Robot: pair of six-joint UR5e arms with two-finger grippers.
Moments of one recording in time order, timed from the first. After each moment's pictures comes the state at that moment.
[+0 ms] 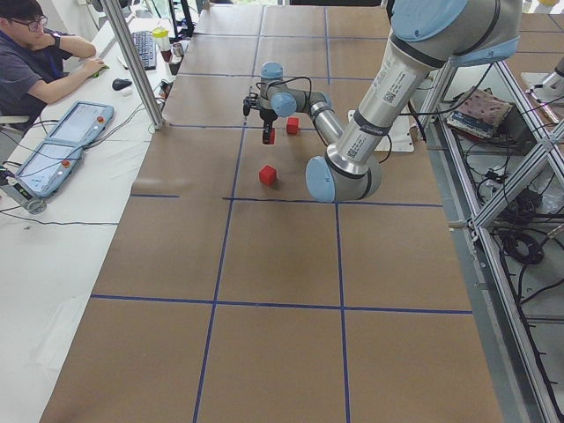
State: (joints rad) left arm -0.58 -2.31 -1.53 -1.66 -1.87 -1.15; right arm 1.50 -1.76 1.88 -1.65 2.26 -0.21
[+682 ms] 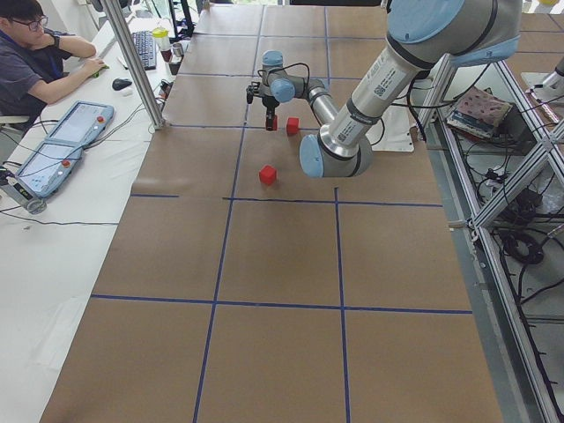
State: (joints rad) left arm -0.51 -2.49 -1.34 -1.67 -1.86 -1.20; right arm 1.50 -1.77 1.88 -1.65 2.26 -0.21
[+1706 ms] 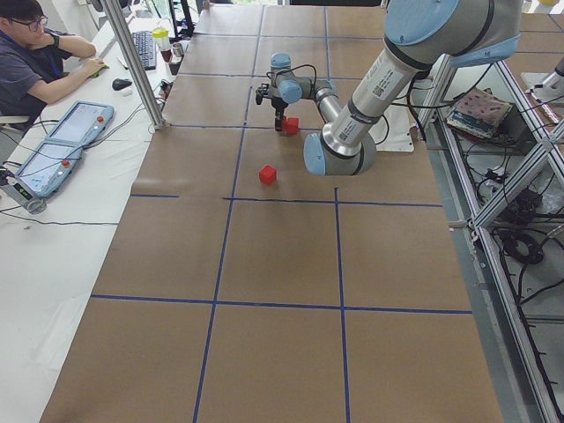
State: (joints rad) left arm -0.47 -2.49 -1.32 -1.68 -1.86 -1.19; right arm 1.50 -1.77 1.88 -1.65 2.26 -0.21
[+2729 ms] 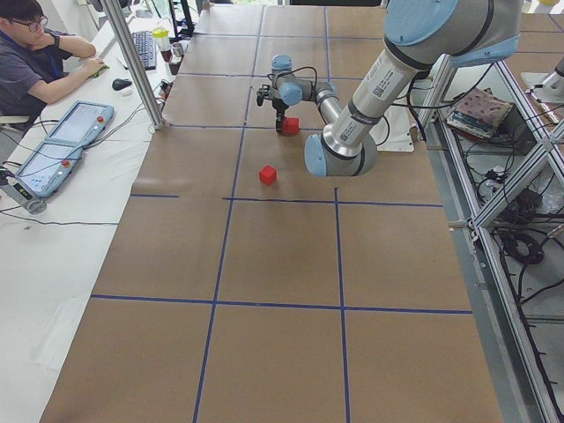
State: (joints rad) left arm -0.46 -2.48 -1.32 -1.70 -1.86 -1.19; right arm 1.50 -1.77 1.88 -1.65 2.26 -0.21
